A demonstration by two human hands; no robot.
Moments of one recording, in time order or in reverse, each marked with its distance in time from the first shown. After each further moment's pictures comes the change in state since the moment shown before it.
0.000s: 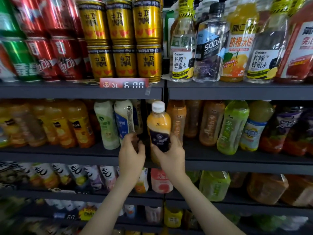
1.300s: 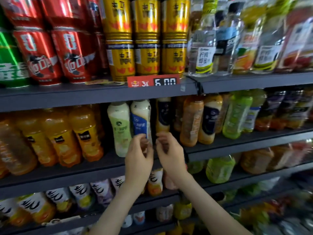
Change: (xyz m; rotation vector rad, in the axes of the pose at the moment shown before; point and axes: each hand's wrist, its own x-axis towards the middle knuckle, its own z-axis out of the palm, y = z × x) left_hand 0.042 -0.060 -0.057 -0.159 -0.266 0.191; right_hand -0.018 -0.049 0.090 -0.160 0.090 -0.040
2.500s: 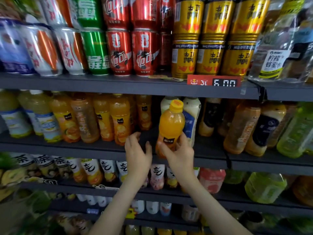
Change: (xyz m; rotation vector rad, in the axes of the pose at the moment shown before) left_hand -0.009 -0.064 -0.088 0.221 0.287 -0.178; right_hand -0.022 -0.045 0.079 0.255 -0.107 0.127
